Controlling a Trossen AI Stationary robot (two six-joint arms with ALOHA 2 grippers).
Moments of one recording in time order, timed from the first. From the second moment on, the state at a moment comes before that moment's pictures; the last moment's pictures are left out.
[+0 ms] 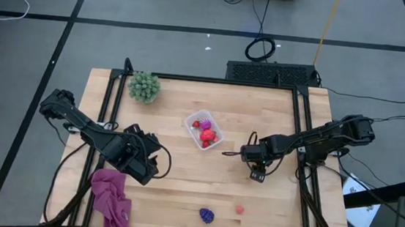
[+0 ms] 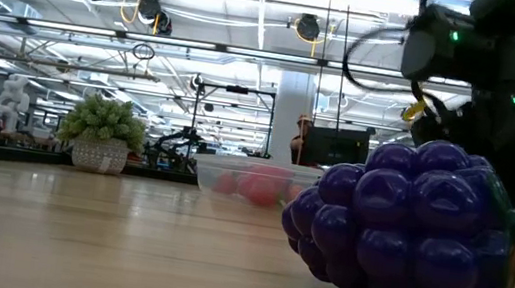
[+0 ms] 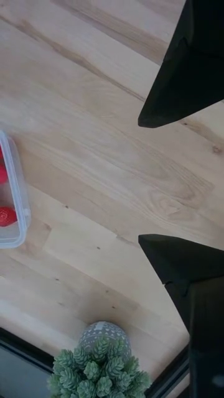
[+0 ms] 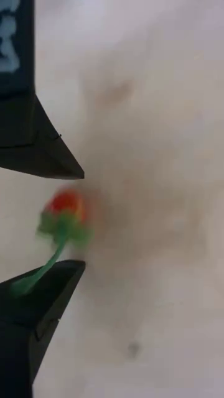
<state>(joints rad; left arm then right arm) -0.52 1.50 1.40 -1.39 -0.50 -1.00 0.15 1.48 0.70 -0.72 -0.10 0.48</state>
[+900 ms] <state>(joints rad) -0.52 1.50 1.40 -1.38 -0.50 -0.99 0.15 1.45 0.79 -0.88 -0.11 0.43</state>
